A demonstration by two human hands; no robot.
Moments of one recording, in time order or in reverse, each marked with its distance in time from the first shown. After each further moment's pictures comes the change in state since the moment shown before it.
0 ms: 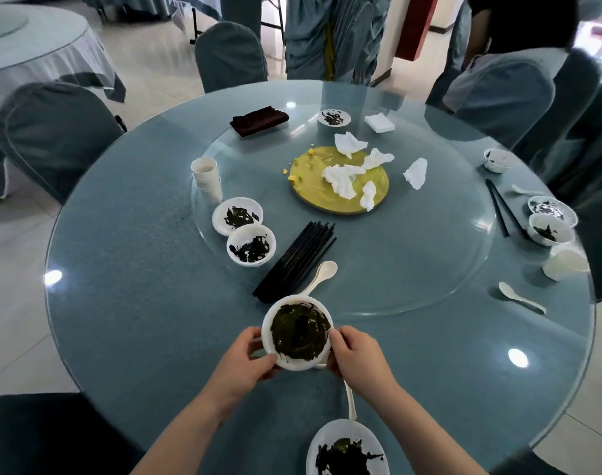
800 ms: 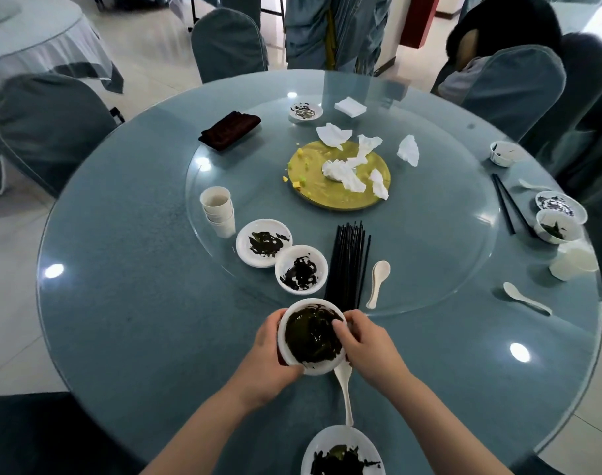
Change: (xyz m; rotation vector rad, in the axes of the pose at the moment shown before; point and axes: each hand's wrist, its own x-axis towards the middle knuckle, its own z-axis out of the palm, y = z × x) left_hand 0.023 0.008 0.032 0.341 -0.082 0.219; right_hand 0.030 0.015 -0.026 -0.092 0.002 -0.084
